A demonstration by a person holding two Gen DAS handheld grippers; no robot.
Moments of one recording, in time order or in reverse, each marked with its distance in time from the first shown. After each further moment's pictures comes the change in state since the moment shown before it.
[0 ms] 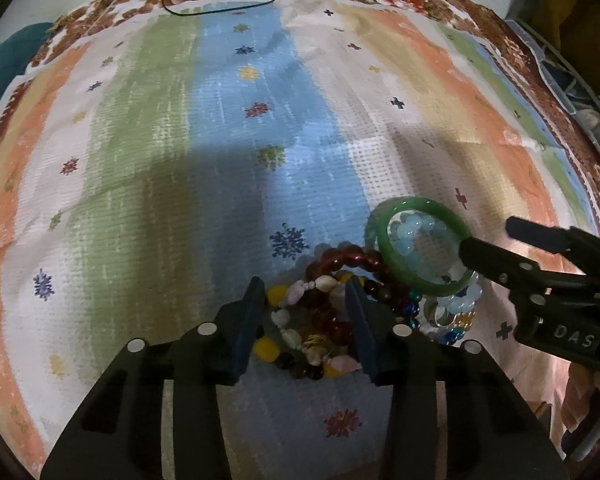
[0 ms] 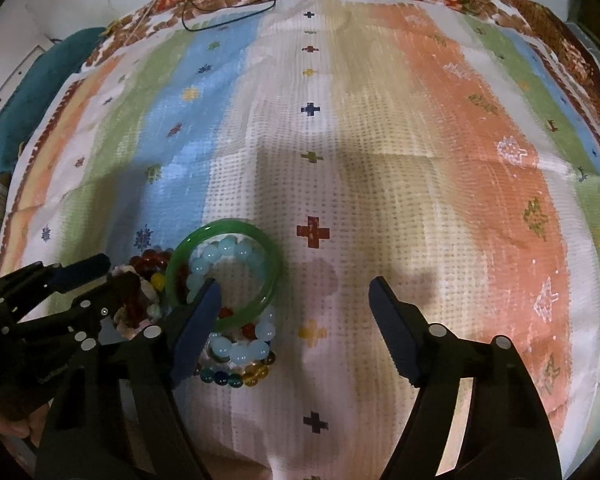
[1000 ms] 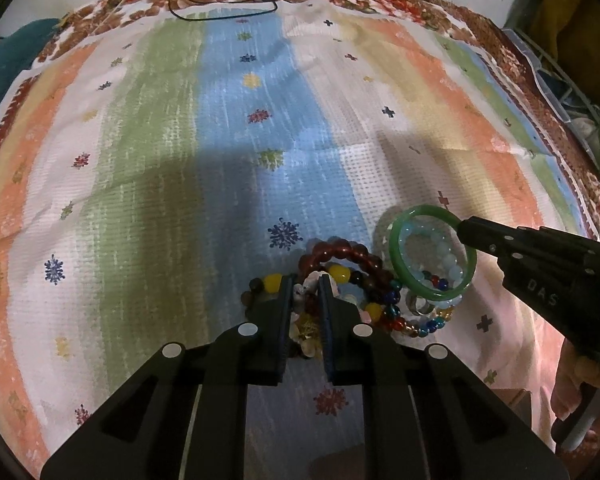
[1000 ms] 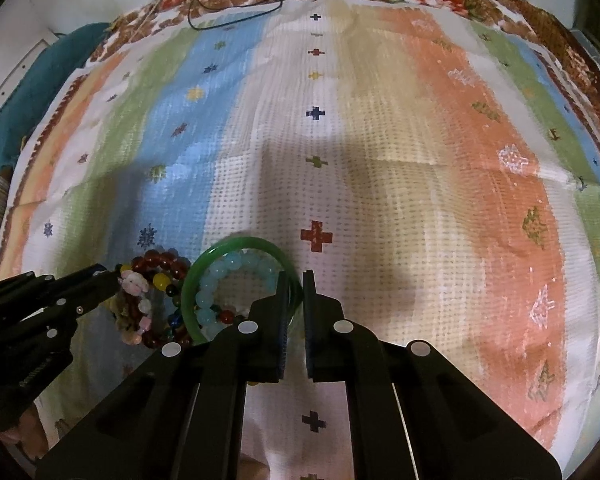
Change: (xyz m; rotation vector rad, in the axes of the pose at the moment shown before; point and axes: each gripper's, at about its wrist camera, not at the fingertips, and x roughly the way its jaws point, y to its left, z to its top) left arm -0.021 0.000 -0.007 -0.023 -0.016 -0.012; right arm -0.007 0.003 0.000 -0.034 -0.014 -0.019
